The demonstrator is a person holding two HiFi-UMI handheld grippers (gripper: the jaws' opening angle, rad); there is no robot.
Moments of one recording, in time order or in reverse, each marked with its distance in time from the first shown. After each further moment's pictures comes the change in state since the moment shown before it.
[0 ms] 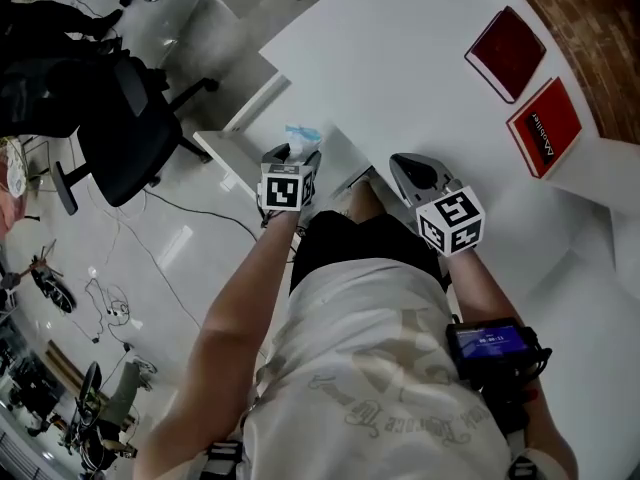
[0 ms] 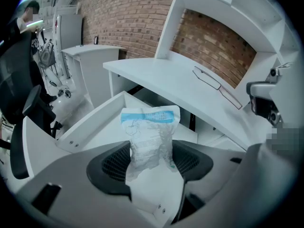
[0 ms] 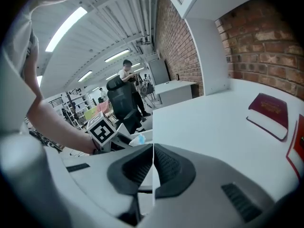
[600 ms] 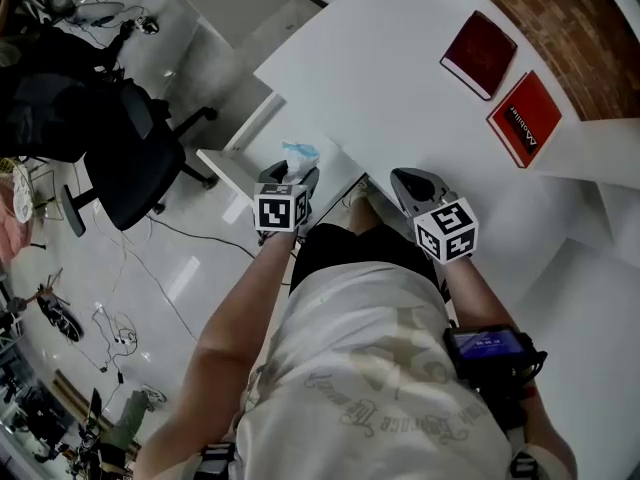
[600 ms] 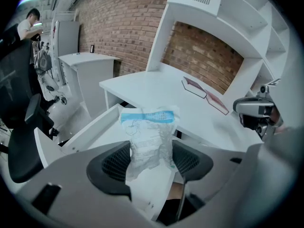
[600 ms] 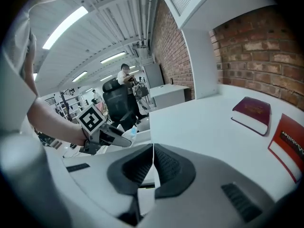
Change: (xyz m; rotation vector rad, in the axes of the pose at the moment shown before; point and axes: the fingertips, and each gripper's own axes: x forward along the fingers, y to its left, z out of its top) left arm -0.056 -0.026 0.017 0.041 -0.079 -0.055; right arm -0.038 0.013 -0.011 0.013 -0.043 -0.092
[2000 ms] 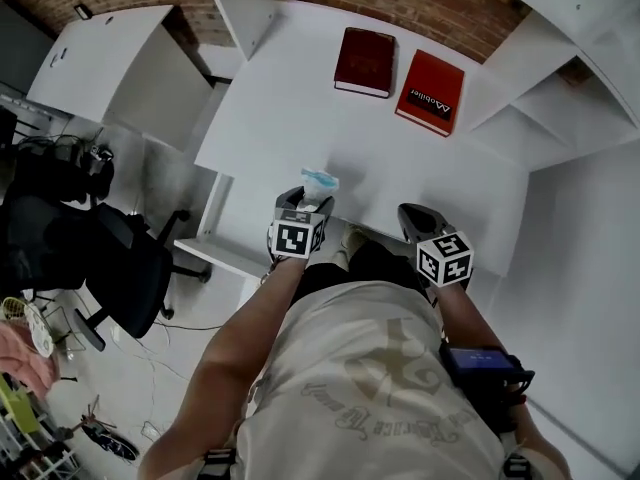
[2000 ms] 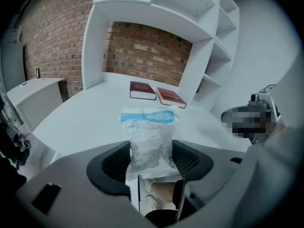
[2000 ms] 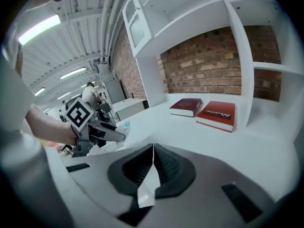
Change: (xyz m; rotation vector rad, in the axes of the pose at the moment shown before) left arm 0.018 -0.188 0.048 0.424 -0.025 -0.310; right arm -0.155 -0.047 -0.078 0.307 -0.172 -0.434
